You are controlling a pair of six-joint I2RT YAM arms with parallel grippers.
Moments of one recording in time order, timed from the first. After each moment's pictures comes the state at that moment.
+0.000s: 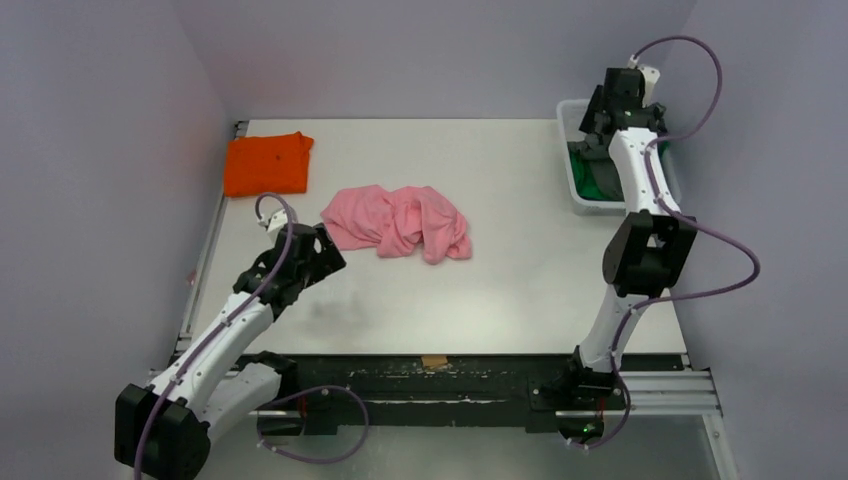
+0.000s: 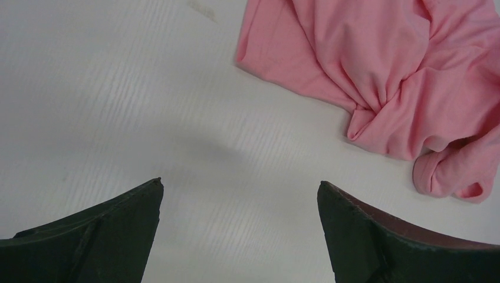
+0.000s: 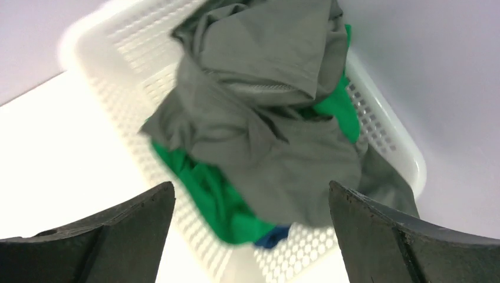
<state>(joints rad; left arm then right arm) -0.37 0.89 0.62 -0.54 -0.36 -0.75 -0.11 2.03 1.98 -0.61 0.52 0.25</state>
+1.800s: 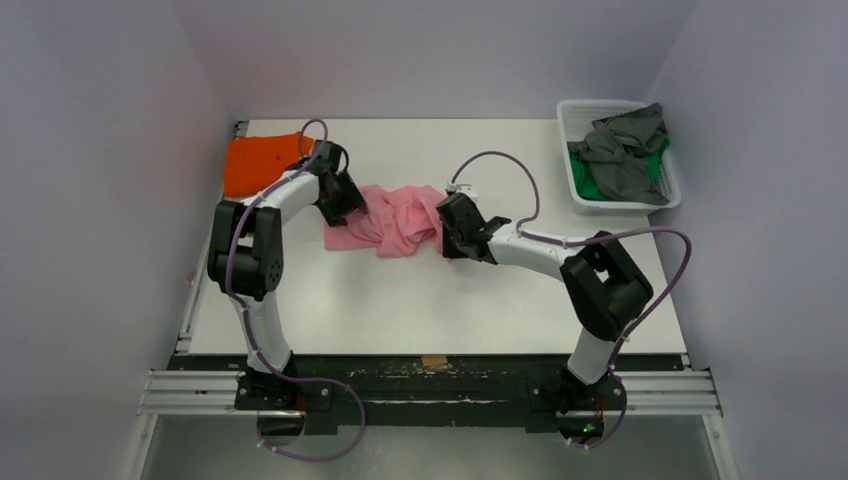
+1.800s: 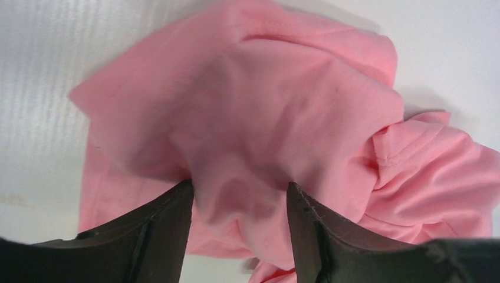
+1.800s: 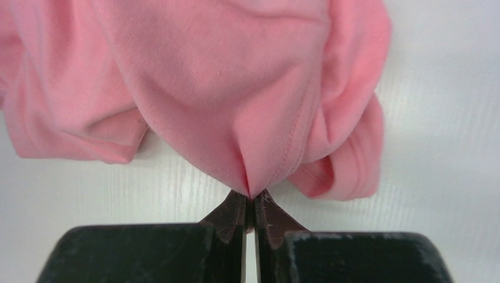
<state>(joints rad) -0.17 1.94 1.38 -0.54 0.03 -0.75 0.72 1.79 1.10 -0.24 0.25 0.58</state>
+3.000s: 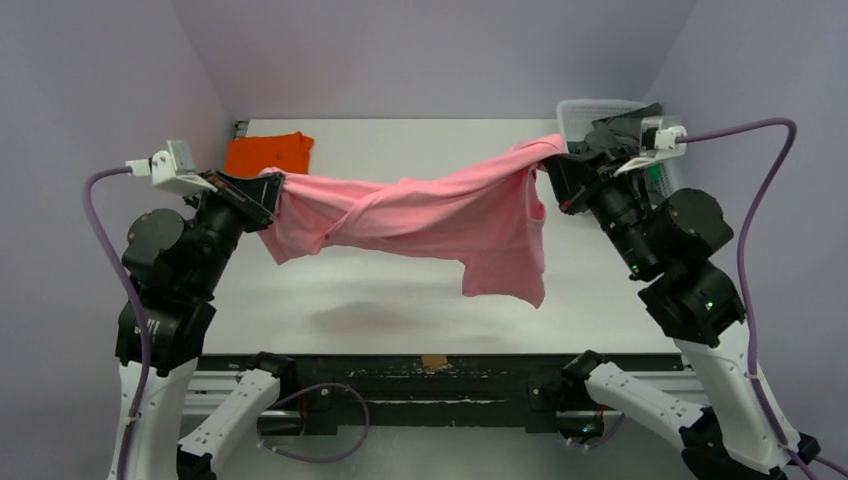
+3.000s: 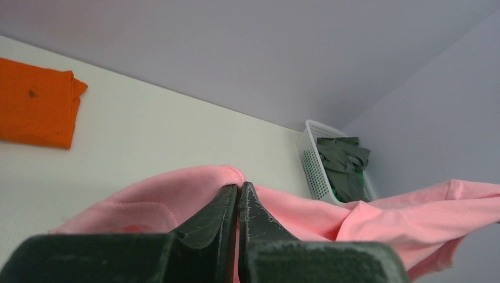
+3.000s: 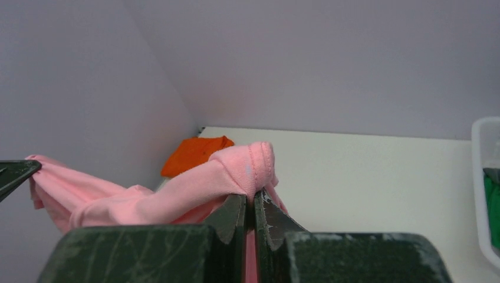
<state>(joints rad) -0.25 0.72 1.30 -0.59 -0.06 -0.59 0.60 0.85 1.39 -0.44 0.19 0.33</state>
